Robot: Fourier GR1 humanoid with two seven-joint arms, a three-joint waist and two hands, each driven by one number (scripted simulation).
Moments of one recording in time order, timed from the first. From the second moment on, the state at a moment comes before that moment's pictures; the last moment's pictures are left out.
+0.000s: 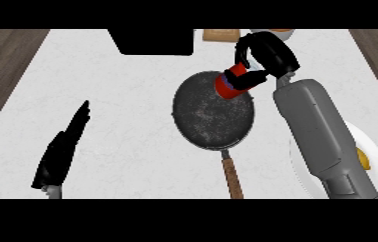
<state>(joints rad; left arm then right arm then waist) 0.06 0.20 -0.01 -1.59 -0.19 0.00 0.13 -0.80 -0.19 0.05 -1.00 0.76 0.11 -0.14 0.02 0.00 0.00</state>
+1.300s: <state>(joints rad) -0.01 0.18 -0.03 -1.58 -0.21 -0.03 0.14 -0.96 -0.01 0.12 -0.40 0.35 0.00 -0.18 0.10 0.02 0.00</state>
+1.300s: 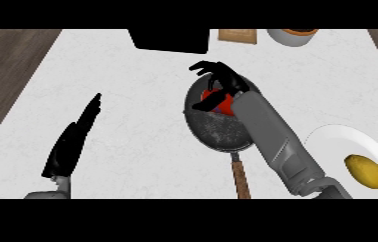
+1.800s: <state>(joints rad) 0.00 0.18 -0.02 -1.58 -0.21 -0.01 0.14 -1.02 -0.02 -0.06 -0.34 0.14 -0.20 -0.24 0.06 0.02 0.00</state>
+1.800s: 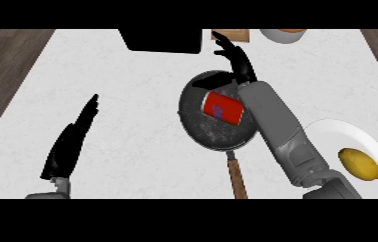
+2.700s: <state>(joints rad) 0.04 0.19 0.01 -1.62 -0.19 -0.04 0.15 -0.93 -0.48 -0.22 -0.20 0.06 0.11 -0.53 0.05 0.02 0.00</state>
